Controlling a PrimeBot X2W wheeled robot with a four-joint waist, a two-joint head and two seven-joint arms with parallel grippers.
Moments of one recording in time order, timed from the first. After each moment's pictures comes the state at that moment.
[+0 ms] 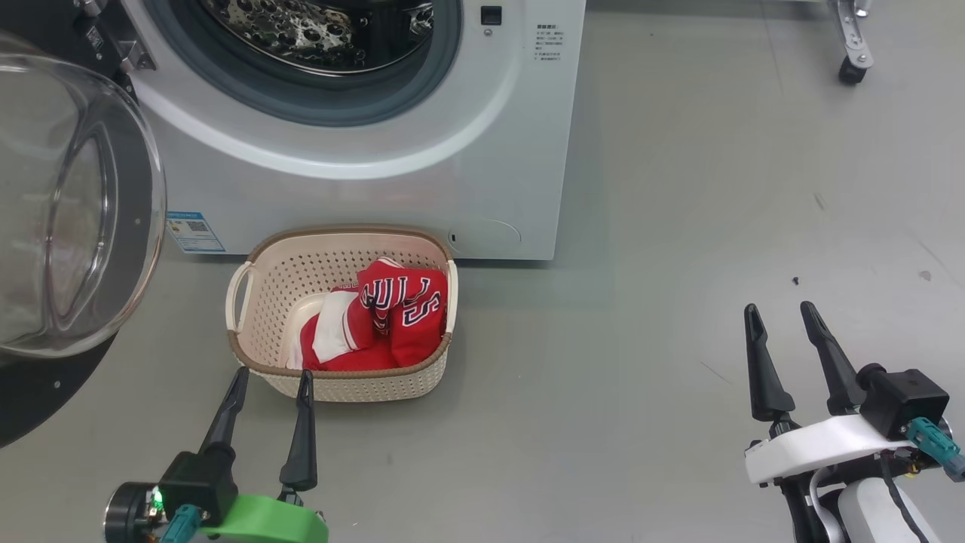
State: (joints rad) left arm 0.02 0.04 -0.18 0.11 -0.24 0.04 -0.25; right arm -0.03 -0.14 0.15 0.15 0.41 0.12 -0.25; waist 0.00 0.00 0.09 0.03
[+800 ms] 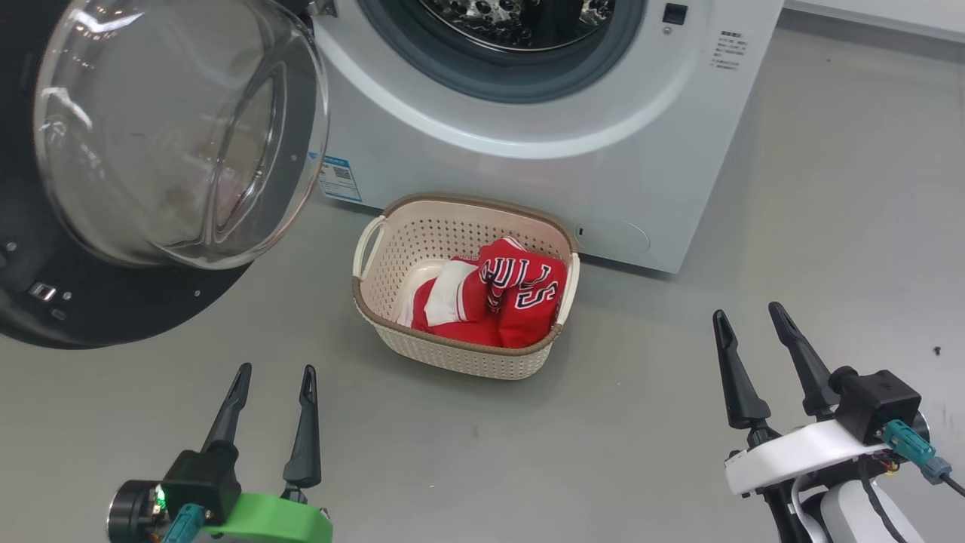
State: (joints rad) left arm 0.02 0.04 -0.19 0.09 -0.25 0.07 -0.25; right arm -0.03 -0.17 0.23 0.11 0.41 0.12 -0.25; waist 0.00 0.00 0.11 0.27
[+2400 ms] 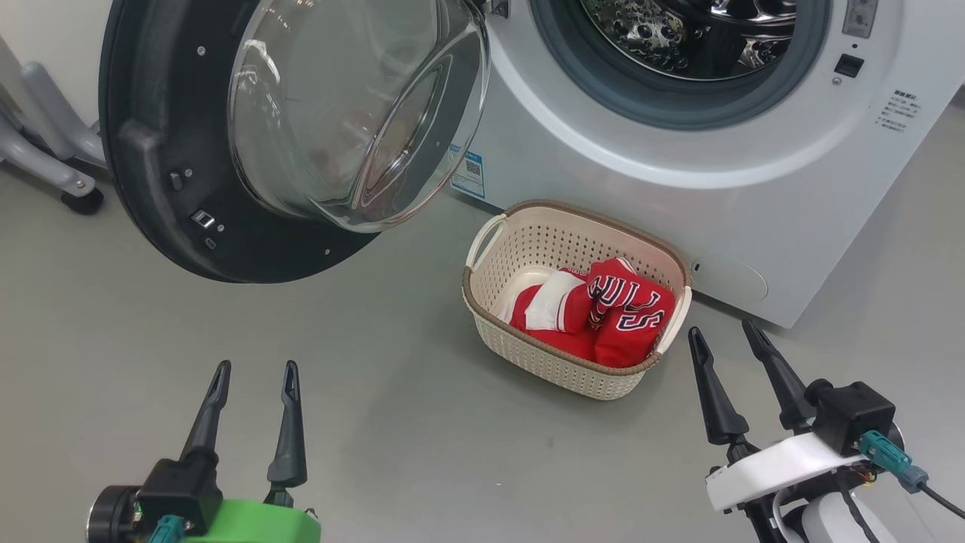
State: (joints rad) left arm 0.06 0.04 -0.16 0.02 -0.25 0.08 -0.25; right arm -0.02 -0.16 0.29 0.12 0.44 0.12 -0.25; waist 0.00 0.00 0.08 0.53
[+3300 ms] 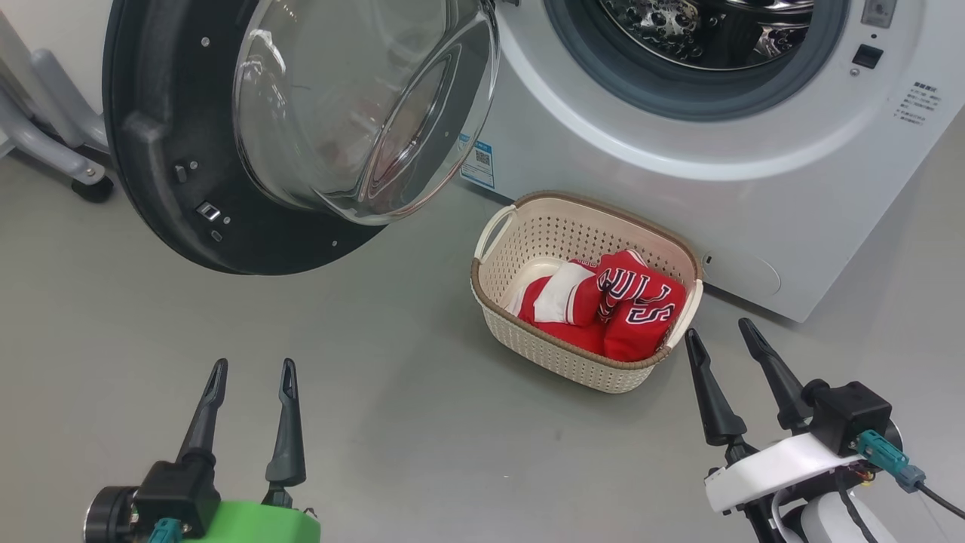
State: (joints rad) left arm 0.07 0.04 -0.16 -0.01 -0.25 0.09 -0.25; right arm -0.02 -0.17 0.31 0.12 0.44 0.12 -0.25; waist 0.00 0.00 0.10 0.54
